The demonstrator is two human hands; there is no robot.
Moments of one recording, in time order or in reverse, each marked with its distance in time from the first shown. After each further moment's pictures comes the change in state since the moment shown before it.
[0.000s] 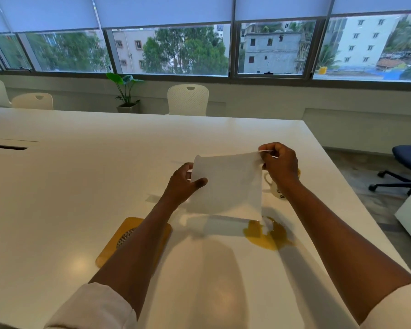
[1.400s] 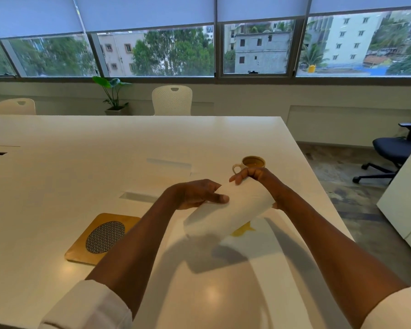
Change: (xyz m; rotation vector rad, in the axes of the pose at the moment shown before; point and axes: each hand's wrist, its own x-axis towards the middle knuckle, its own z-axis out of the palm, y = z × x) left_hand -0.026 0.077 0.099 -0.086 -0.897 -0.276; right_hand -0.035 0.036 -0.096 0.347 -0.818 0.236
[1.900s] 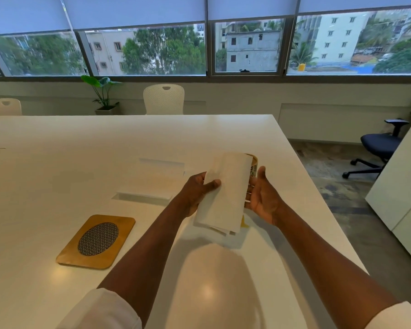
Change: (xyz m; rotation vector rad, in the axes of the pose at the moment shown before) left_hand 0.022 -0.017 0.029 -0.430 0.485 0.265; right_hand -0.015 0.043 0.013 0.516 0.344 0.145
